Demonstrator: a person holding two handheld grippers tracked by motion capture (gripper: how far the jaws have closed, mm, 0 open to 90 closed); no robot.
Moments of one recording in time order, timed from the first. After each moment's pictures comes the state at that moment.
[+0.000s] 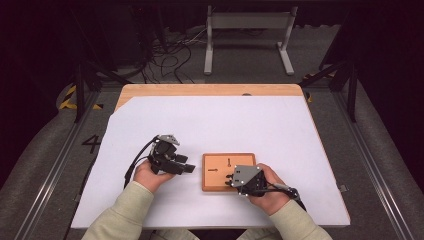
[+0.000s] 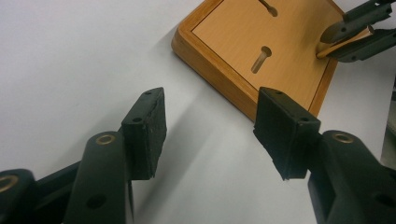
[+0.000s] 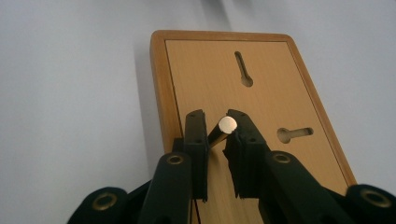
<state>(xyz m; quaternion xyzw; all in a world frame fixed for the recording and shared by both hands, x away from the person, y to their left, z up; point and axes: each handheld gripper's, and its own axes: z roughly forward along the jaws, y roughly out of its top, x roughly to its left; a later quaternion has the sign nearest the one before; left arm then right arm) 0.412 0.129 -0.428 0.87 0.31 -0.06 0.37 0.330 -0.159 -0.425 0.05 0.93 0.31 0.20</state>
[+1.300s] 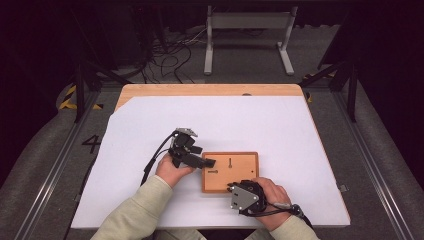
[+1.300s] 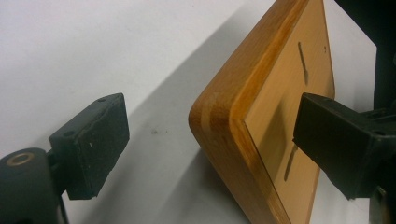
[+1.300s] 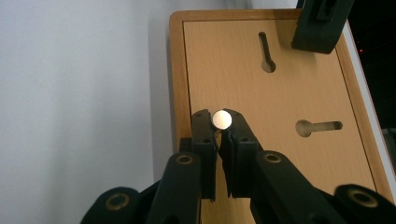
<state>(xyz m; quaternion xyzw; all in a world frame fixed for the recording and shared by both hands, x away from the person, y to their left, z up) 0.438 0.078 -0.439 0.84 0.32 -0.11 0.41 0.292 -0.155 -0.432 -0.03 0.92 0.25 0.30</state>
